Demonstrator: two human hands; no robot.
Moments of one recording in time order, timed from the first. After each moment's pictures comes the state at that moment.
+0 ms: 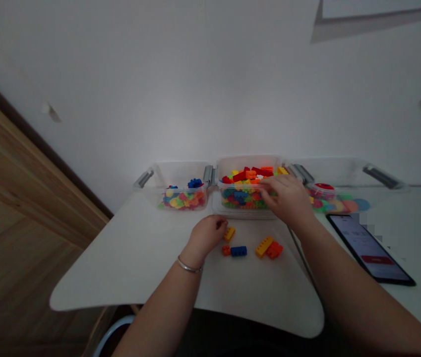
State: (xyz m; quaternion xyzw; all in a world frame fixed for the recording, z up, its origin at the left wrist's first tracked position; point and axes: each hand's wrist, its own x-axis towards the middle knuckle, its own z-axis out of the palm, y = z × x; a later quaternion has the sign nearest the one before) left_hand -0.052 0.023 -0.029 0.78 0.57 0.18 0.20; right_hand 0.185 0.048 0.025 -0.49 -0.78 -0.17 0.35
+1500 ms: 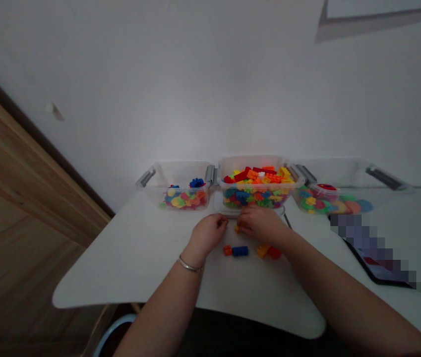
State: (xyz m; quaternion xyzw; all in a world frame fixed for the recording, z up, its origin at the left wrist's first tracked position) left_hand -0.054 0.027 -0.034 0.76 0.59 0.19 0.18; right_hand 0.138 0.033 -0.003 -0.42 -0.91 0.00 0.06
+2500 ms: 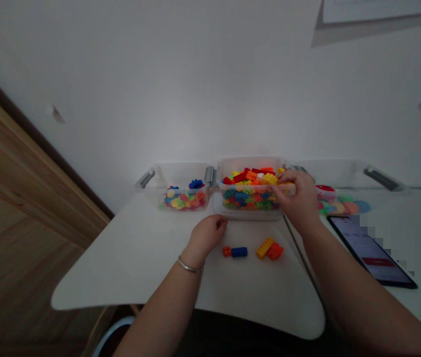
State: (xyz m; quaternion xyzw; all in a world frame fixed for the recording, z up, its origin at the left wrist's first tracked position) left_hand -0.054 0.024 -0.026 0.76 0.59 0.19 0.19; right_hand 0.193 0.055 0.017 -0.45 -0.67 -0.14 0.57
